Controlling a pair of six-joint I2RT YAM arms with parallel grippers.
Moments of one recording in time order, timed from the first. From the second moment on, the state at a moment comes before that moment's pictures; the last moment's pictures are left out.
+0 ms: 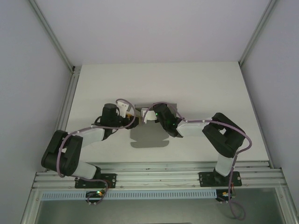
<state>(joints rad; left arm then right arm) -0.41 1.46 0.54 0.29 0.47 -0.19 0.78 1.79 0.89 0.45 0.47 -1.21</state>
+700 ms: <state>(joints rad) -0.47 1.59 0.58 0.38 0.49 -0.16 0.82 1.72 0.76 0.51 0.55 -1.22</state>
